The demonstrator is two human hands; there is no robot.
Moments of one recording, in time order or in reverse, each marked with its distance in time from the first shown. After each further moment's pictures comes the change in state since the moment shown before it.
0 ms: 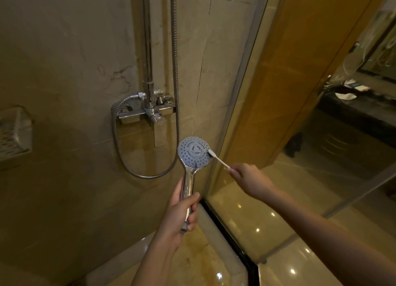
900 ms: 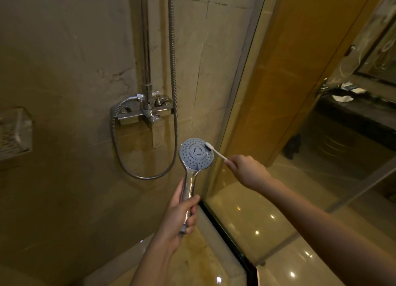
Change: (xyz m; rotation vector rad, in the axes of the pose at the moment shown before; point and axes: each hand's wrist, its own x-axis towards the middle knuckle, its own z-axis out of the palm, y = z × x) left_hand -0.012 -0.004 0.004 0.055 -0.011 0.002; right_hand 0.002 -0.013 -0.017 -0.099 0.042 0.007
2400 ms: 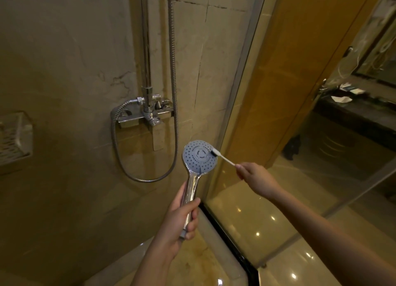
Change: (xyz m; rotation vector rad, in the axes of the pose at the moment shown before) left_hand -0.001 0.002 -0.002 -0.012 -0.048 -0.013; right_hand -0.009 0.027 0.001 0.278 -0.005 0.005
